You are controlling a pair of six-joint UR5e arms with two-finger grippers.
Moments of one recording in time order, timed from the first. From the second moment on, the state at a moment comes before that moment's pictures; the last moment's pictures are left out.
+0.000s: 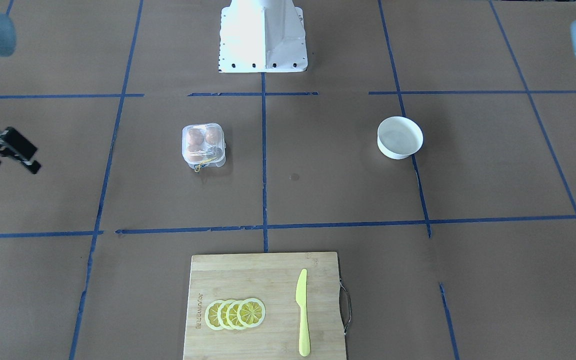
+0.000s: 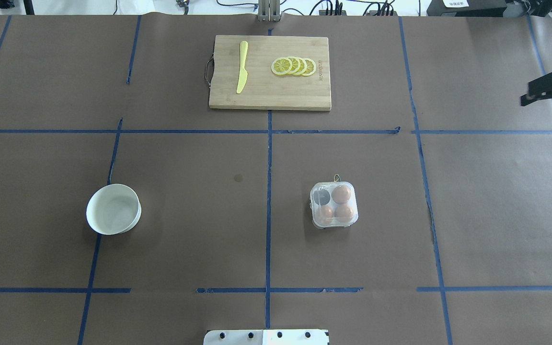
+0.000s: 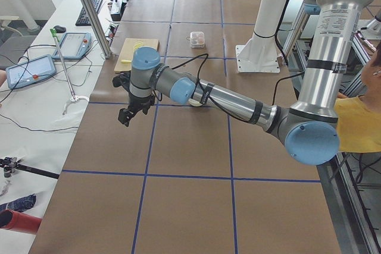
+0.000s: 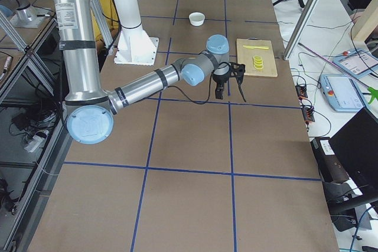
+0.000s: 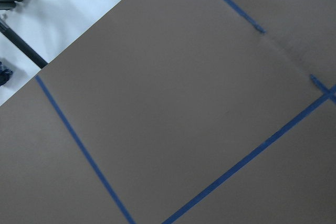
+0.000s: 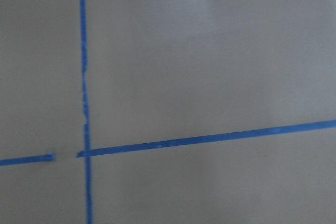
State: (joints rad) left arm -1.48 -1.70 -1.76 -1.73 -2.20 0.28; right arm 1.32 -1.52 1.78 -1.31 2.32 0.65
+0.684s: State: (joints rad) left arm -1.57 -1.55 -1.80 -1.70 -2.35 0.02; right arm 1.56 -1.55 1.53 -1.31 2.35 -0.01
